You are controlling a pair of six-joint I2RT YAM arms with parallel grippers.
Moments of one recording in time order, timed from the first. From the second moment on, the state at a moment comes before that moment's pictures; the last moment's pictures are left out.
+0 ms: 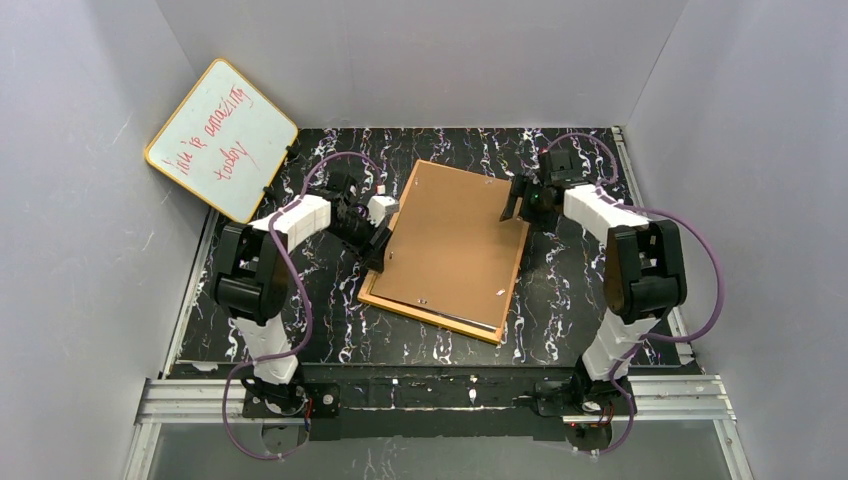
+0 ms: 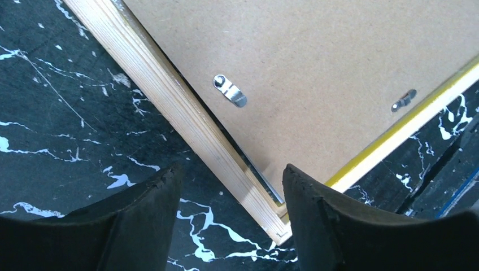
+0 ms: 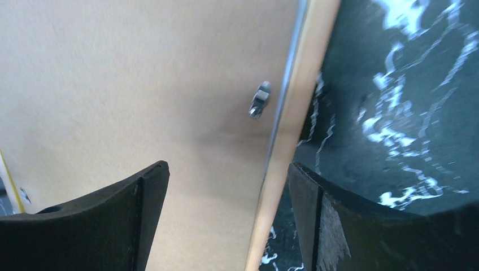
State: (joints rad) left arm -0.28 1.83 1.21 -0.71 0.54 0.48; right arm 0.22 1.78 1.22 -0.46 -0.14 0.44
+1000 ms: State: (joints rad) left arm -0.28 1.55 0.92 -0.70 0.43 0.86; right arm 0.11 2.15 1.66 -0.26 -0.15 0.39
